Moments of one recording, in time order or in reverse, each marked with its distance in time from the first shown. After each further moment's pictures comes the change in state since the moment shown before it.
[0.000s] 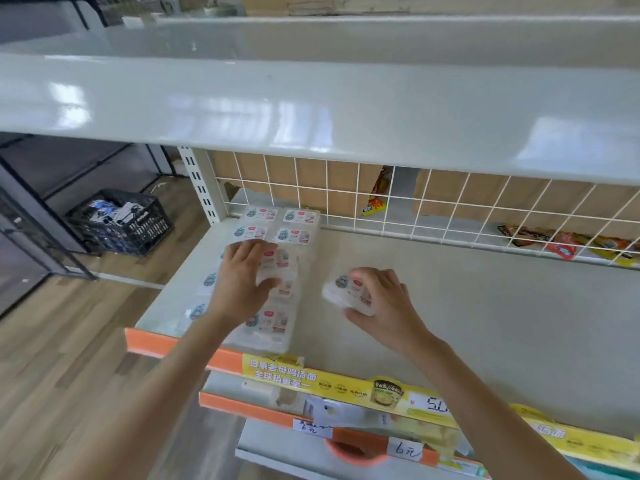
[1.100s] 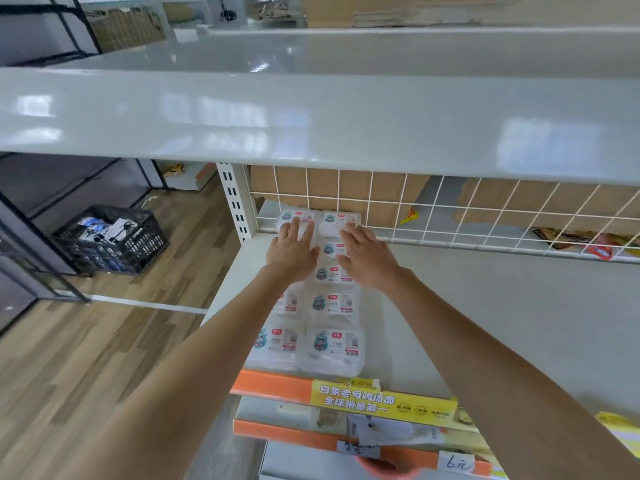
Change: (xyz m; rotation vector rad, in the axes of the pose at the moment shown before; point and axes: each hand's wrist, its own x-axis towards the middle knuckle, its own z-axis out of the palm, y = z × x) left_hand 0.095 -0.048 0.015 0.273 -0.418 -0.026; right_hand 0.143 -0.061 0.044 -0.448 -0.249 0.151
